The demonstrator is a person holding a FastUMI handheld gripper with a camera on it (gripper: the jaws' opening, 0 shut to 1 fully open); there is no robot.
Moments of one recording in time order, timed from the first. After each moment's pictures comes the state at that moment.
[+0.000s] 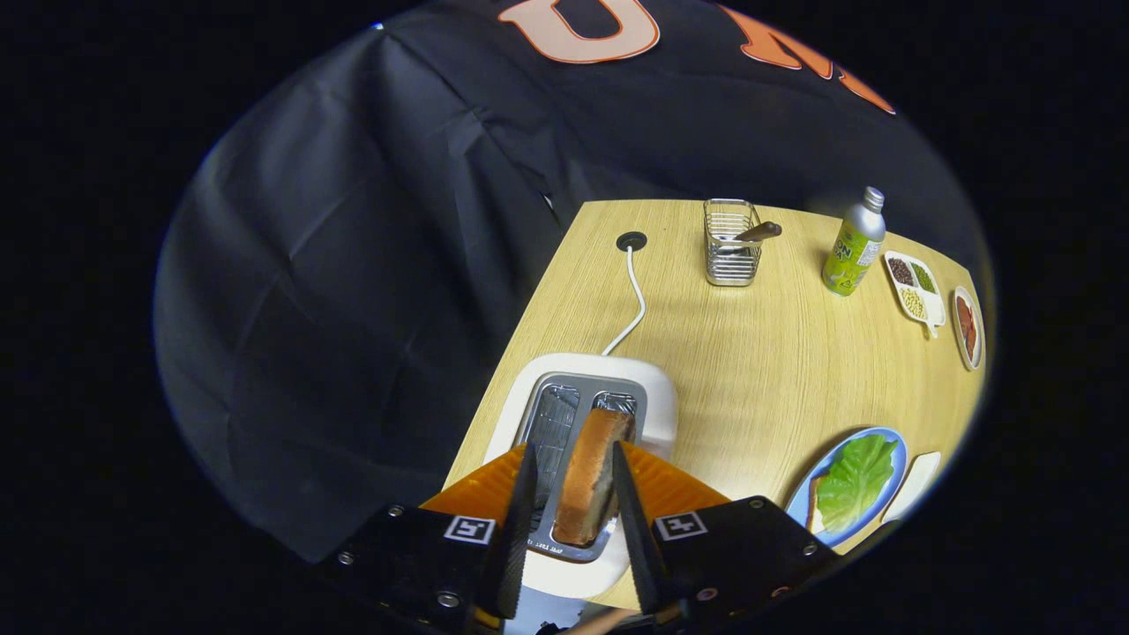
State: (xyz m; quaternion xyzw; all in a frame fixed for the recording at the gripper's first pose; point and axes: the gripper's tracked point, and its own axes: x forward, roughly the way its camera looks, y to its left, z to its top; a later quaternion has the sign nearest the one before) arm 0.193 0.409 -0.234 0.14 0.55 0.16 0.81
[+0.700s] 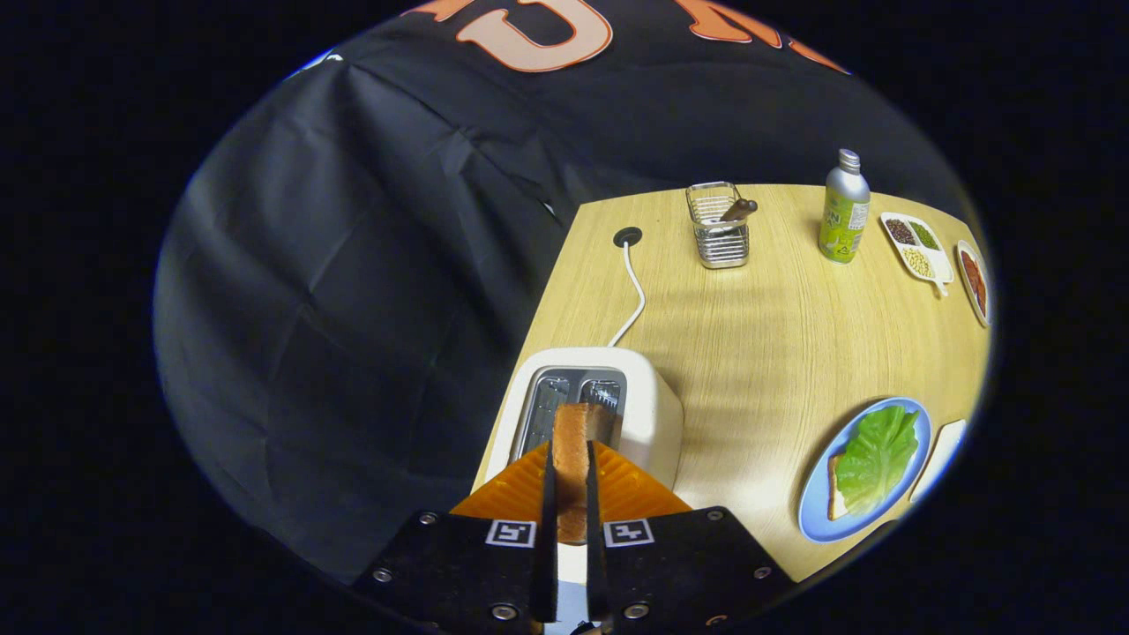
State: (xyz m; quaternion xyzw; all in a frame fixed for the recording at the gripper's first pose) arm 0.181 0.386 -0.207 0.23 0.54 0.18 0.79
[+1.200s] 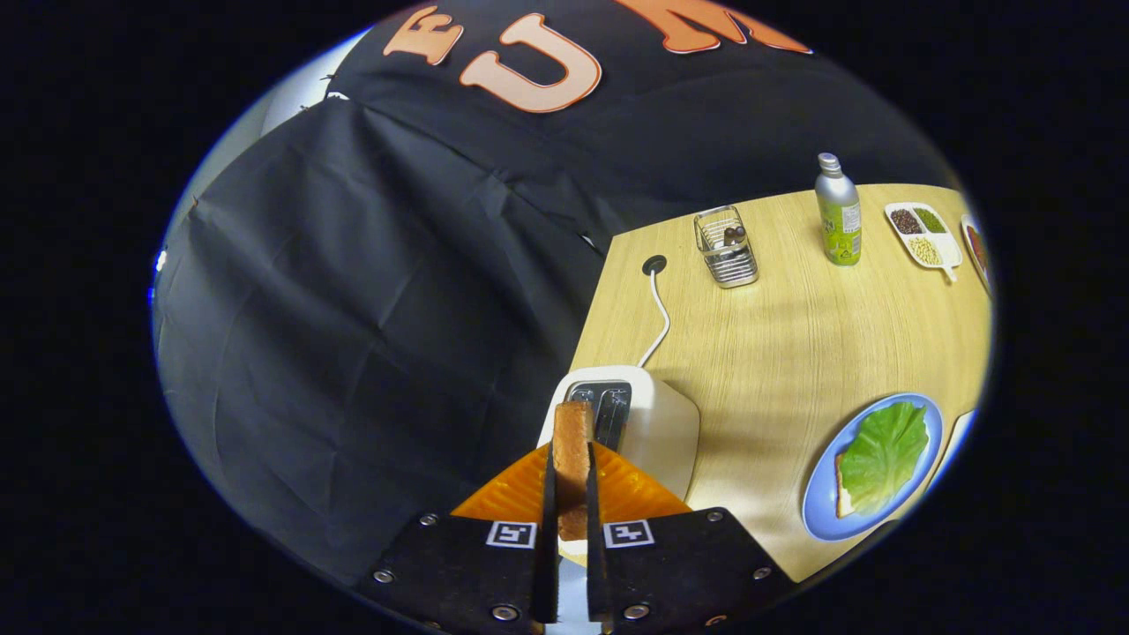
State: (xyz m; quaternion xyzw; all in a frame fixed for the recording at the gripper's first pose) arm 0.170 0.343 -0.154 0.32 0.48 0.22 0.78
